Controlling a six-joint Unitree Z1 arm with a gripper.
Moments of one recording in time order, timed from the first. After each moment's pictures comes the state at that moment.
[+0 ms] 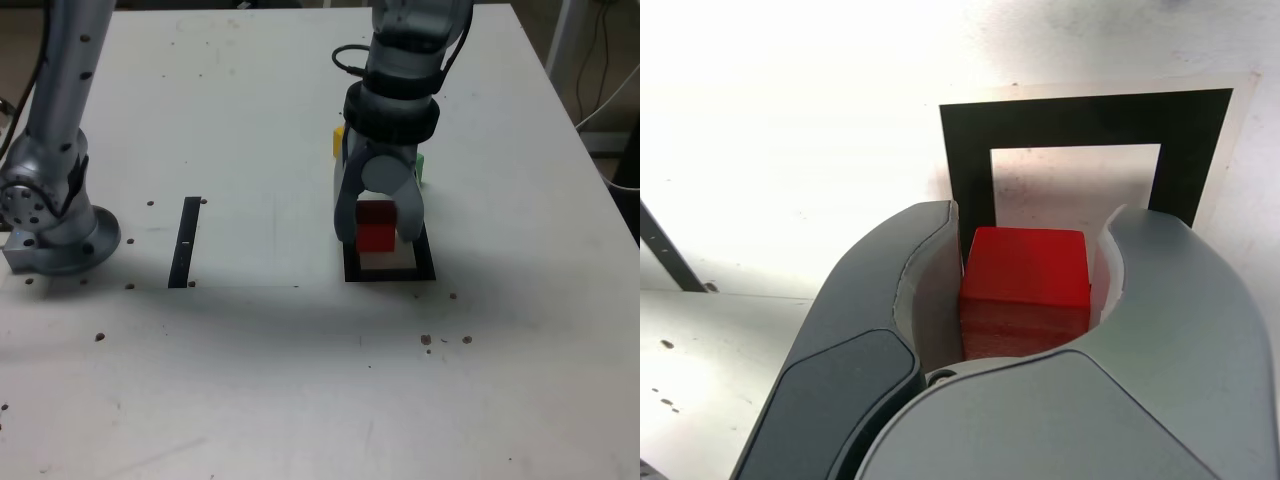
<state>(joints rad) -0.02 2.06 -1.51 1.18 -0.05 0.04</state>
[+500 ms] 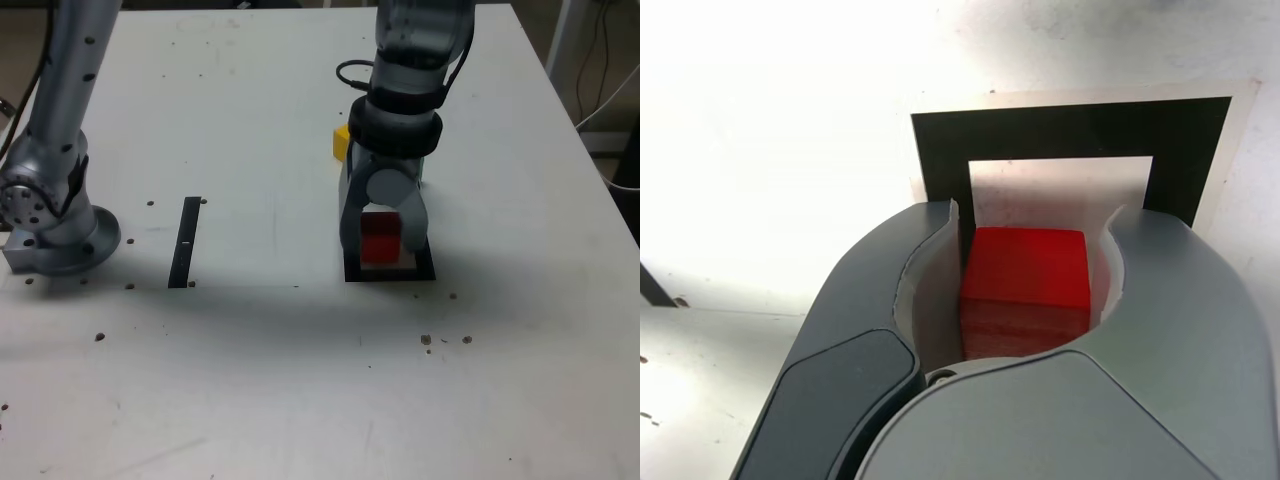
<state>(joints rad) -0.02 2.09 -1.48 1.12 -0.06 0.03</state>
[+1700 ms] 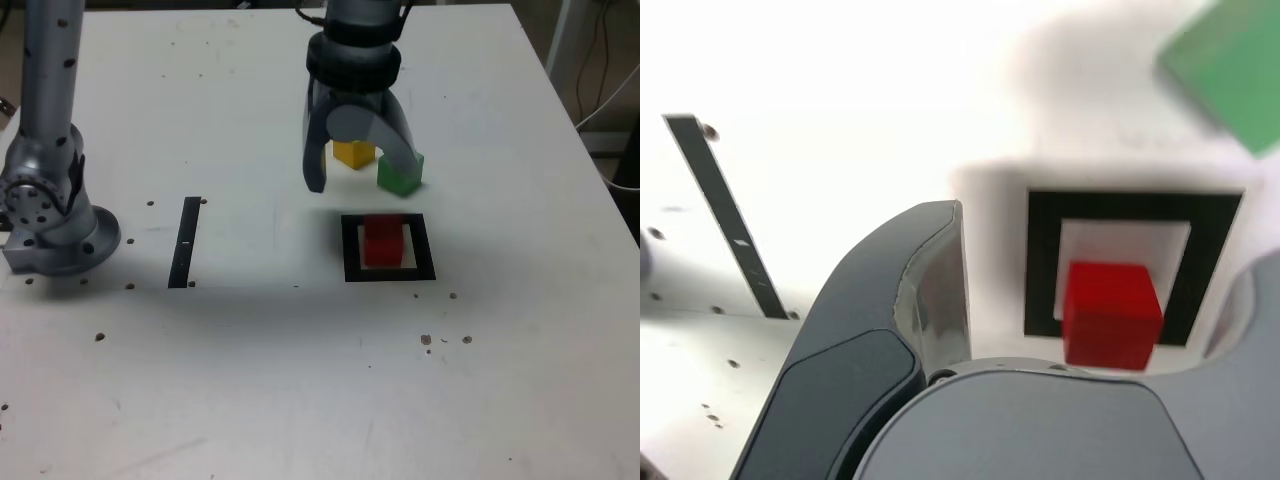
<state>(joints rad) 0.11 1.94 -1.45 1.24 0.02 0.11</state>
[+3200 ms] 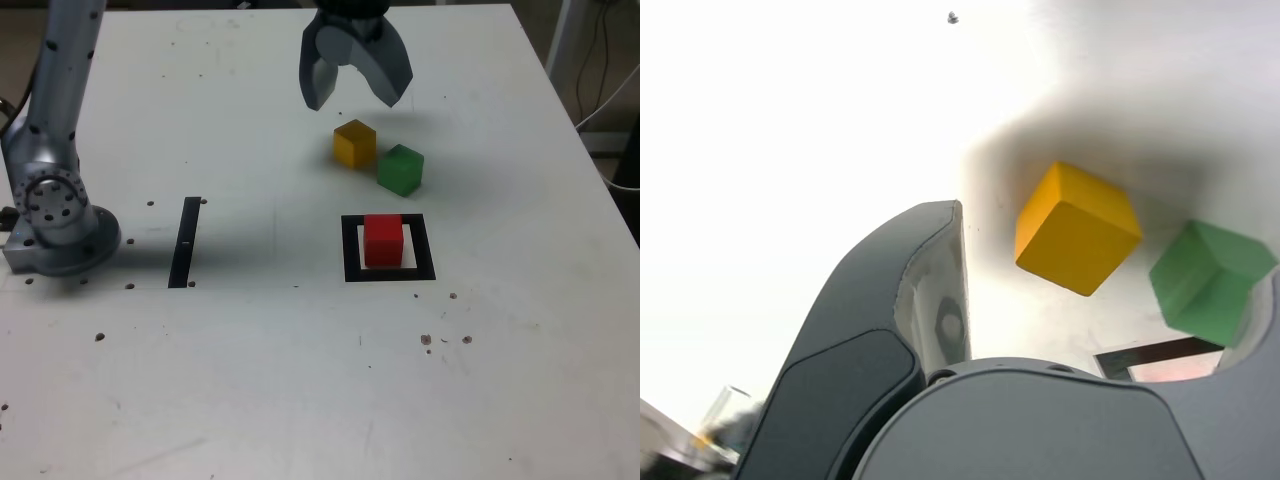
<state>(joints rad) 0.45 2.05 -1.66 1.29 0.12 0.90</state>
